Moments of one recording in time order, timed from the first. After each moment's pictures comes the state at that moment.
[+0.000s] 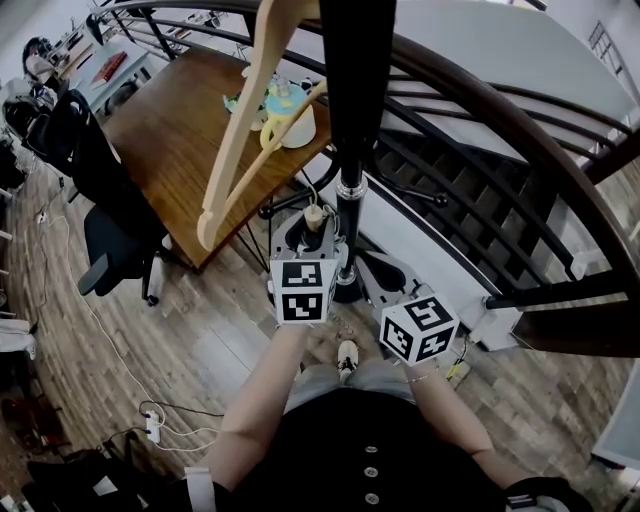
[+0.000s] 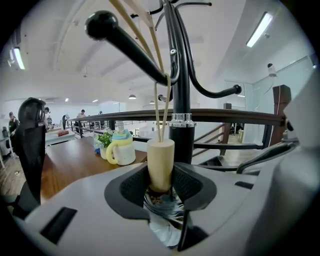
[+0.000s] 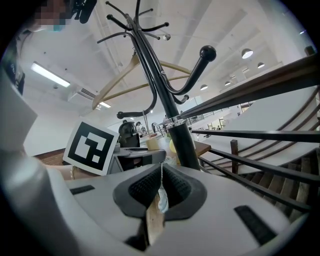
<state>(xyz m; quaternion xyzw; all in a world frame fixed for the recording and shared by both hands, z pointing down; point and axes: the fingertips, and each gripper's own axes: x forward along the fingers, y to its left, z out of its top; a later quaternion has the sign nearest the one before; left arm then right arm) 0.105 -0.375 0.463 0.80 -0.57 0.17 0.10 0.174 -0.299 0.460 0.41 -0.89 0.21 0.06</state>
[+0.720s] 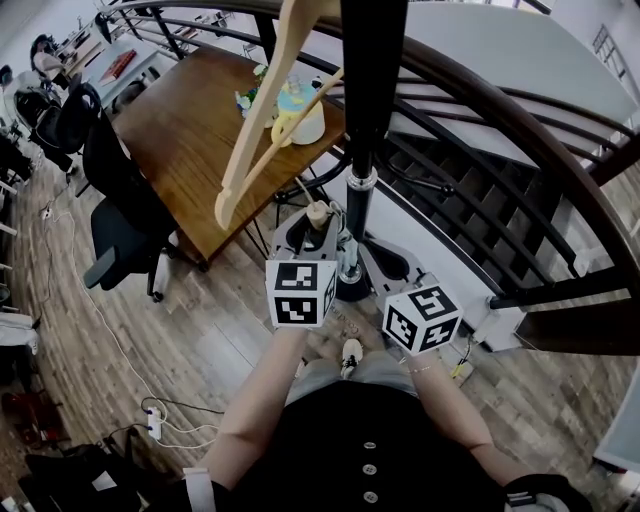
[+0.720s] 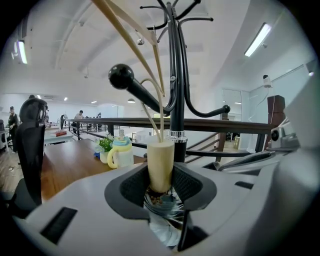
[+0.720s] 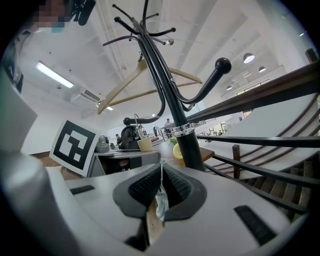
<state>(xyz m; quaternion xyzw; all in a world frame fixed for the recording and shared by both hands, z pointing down) 0.095 -0.354 0.436 0.81 -0.56 0.13 0.10 0.161 -0.301 0.443 0.41 -0.89 0.19 0.04</state>
